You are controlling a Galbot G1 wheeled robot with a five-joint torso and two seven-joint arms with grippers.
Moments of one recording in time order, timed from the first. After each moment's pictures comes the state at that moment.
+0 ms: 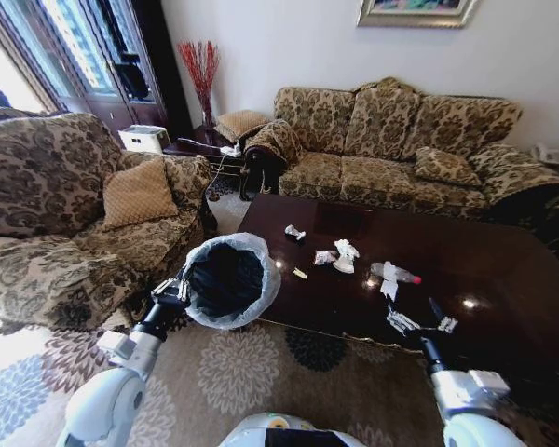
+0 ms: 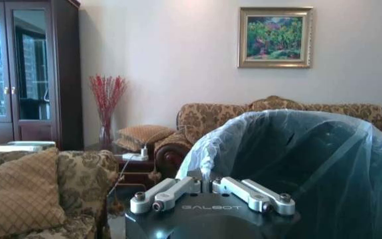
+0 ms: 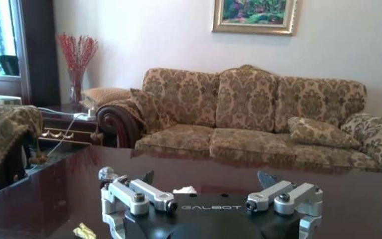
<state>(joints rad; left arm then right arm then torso) 1.68 -1.34 -0.85 -2.33 -0.36 0.06 0.24 -1.82 1.39 0.83 2.33 0.30 -0.08 -0.04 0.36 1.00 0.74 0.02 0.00</state>
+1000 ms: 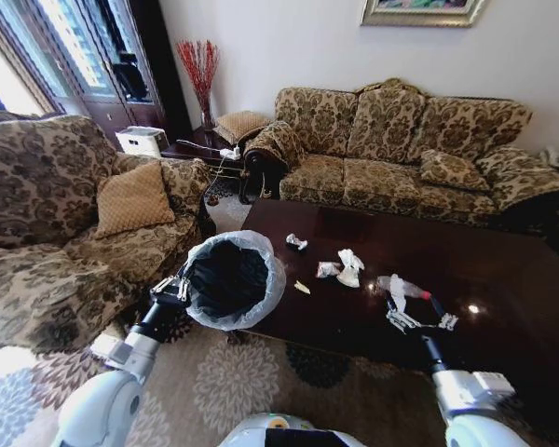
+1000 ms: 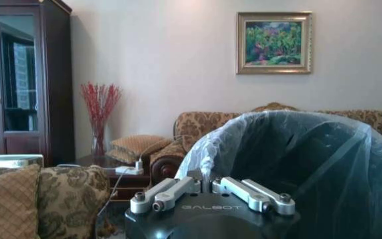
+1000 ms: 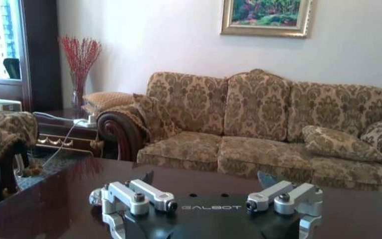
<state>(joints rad) 1.70 -1.35 -0.86 -2.37 -0.37 0.03 0.27 -1.85 1.40 0.84 2.36 0.29 -0.06 -0.05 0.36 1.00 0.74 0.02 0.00</state>
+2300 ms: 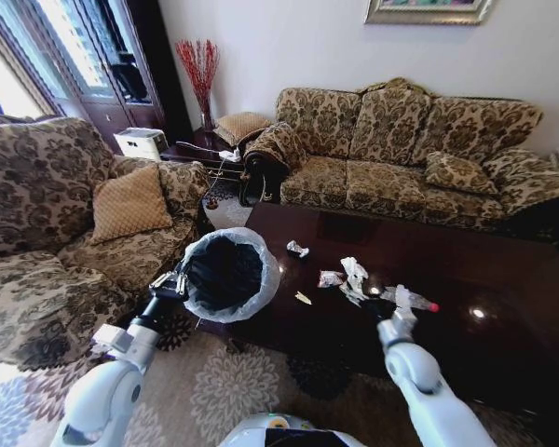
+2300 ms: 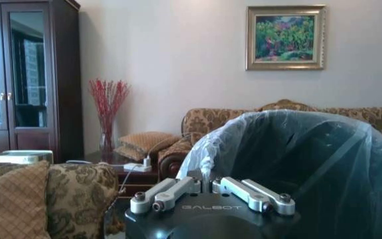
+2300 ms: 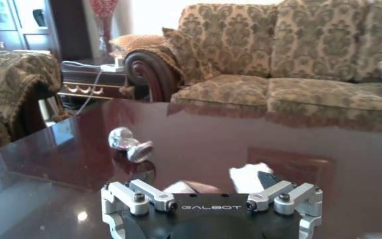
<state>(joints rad) 1.64 -1.29 -0.85 -2.34 -0.40 0.09 0.20 -1.18 1.13 0.33 1.72 0.43 -0.16 0.13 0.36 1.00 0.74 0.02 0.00</state>
